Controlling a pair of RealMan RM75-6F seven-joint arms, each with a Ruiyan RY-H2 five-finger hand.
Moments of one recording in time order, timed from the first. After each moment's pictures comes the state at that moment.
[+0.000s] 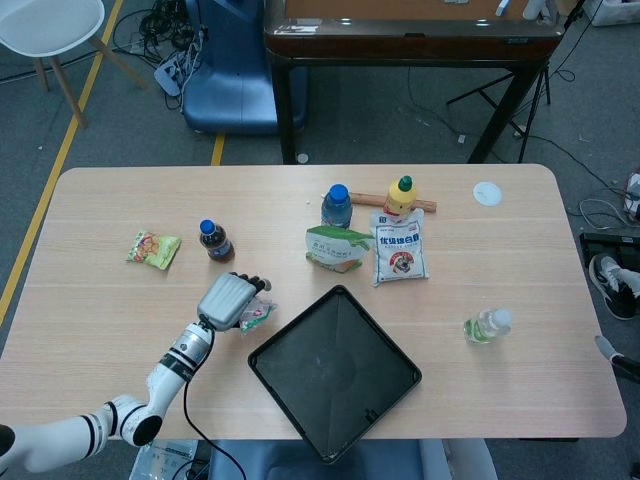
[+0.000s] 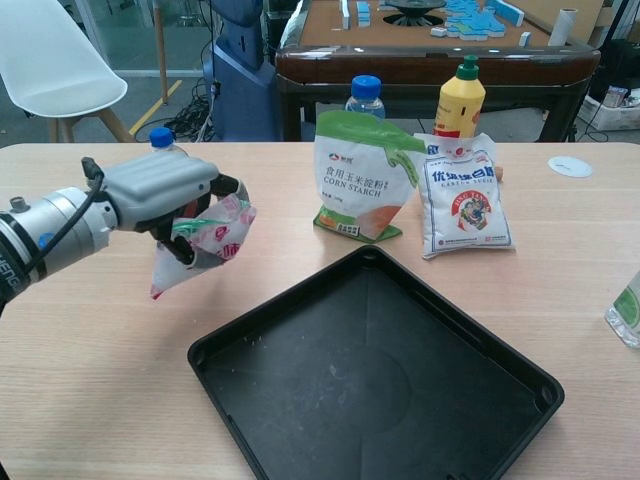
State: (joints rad) left arm -0.71 -1.64 -0.19 -1.33 1.34 0.95 0.32; right arm -0.01 -0.97 0.14 -1.74 -1.41 1.59 -0.06
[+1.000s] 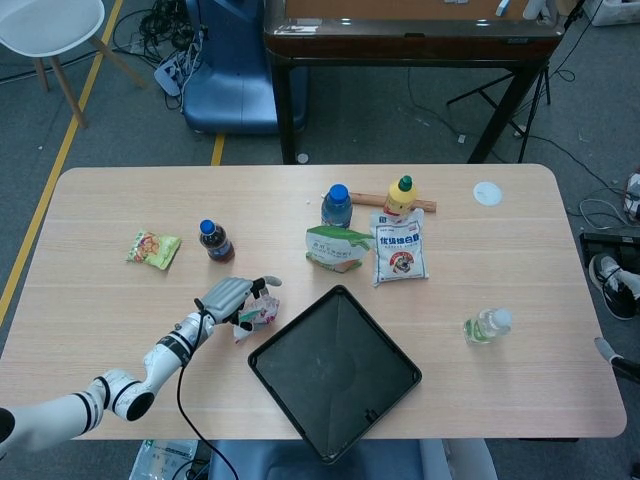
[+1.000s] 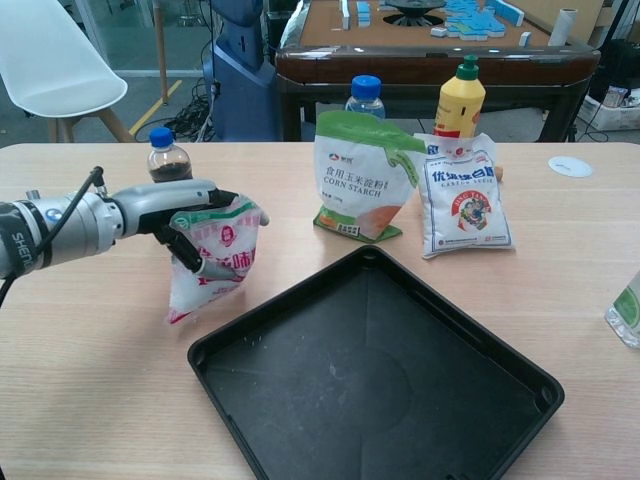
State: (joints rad) left arm -0.80 -1.60 -0.17 -1.22 1.39 0.70 -0.37; right arm -0.01 -0.97 0.14 -1.75 -1.40 1.59 -0.07
